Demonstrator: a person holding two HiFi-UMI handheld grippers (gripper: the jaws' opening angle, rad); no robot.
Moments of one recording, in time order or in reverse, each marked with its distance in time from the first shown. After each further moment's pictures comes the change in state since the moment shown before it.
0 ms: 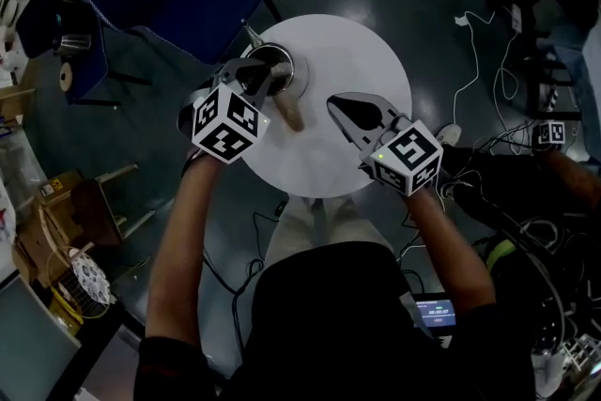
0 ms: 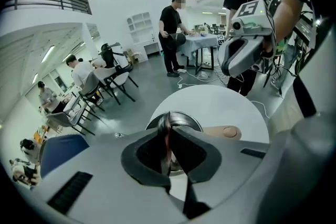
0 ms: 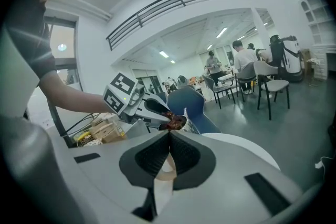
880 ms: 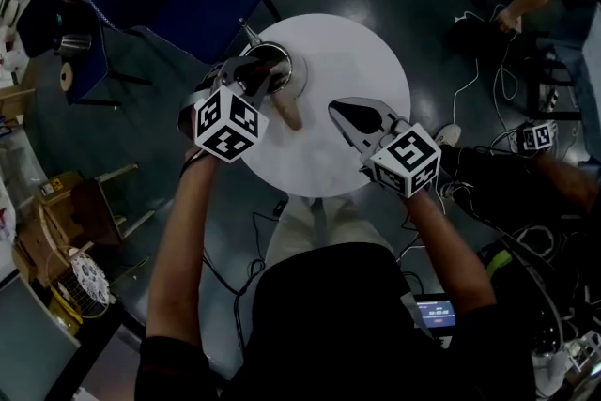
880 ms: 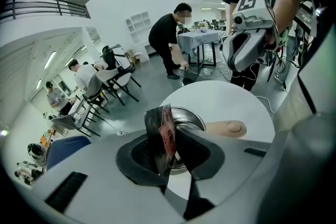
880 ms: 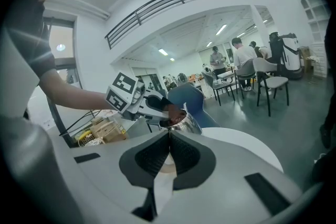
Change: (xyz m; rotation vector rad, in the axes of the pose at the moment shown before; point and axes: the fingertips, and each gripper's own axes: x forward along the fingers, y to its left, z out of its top) left arm 0.013 0.005 -0.008 0.034 0.017 0.044; right arm -0.002 -0.007 -0.016 0.019 0.029 0.004
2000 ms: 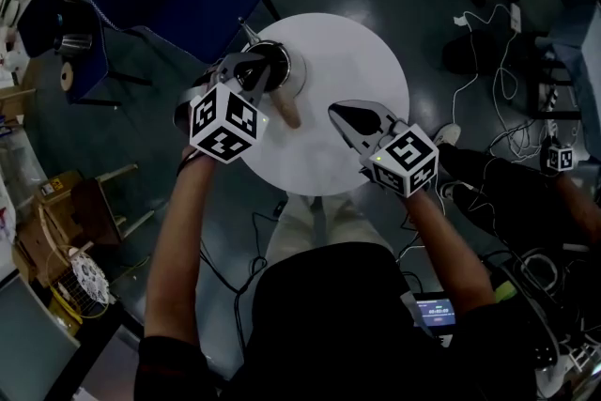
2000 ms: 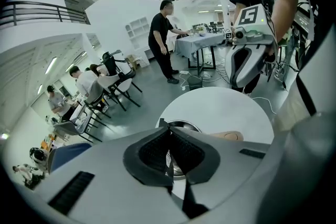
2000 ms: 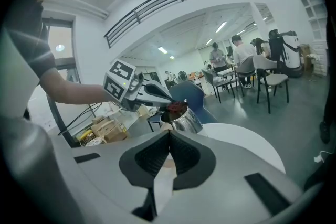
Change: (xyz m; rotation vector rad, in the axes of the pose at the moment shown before) left arm -0.022 0.006 0.024 0.023 -0.047 0.016; right arm -0.004 0.006 -0.008 0.006 0.022 0.002
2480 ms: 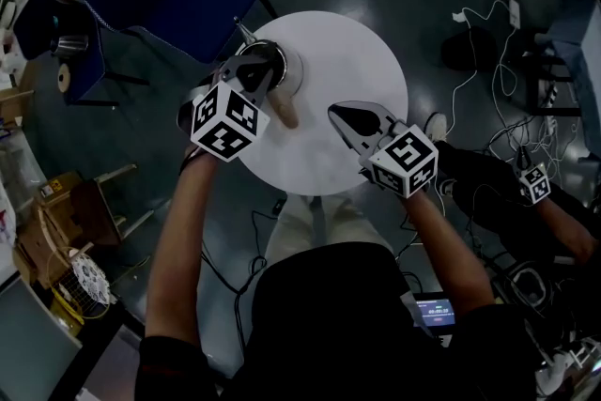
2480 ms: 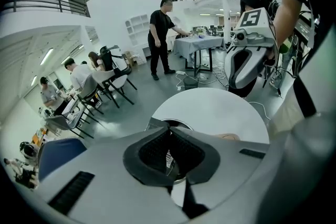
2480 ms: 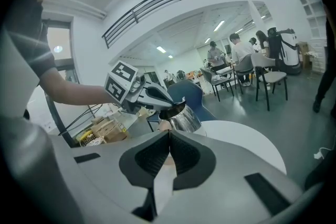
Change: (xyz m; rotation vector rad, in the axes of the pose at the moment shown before) left arm 0.017 -0.017 -0.005 -0.045 0.006 -0.067; right arm -0.003 -0.004 -0.011 0.018 0.006 -0.006
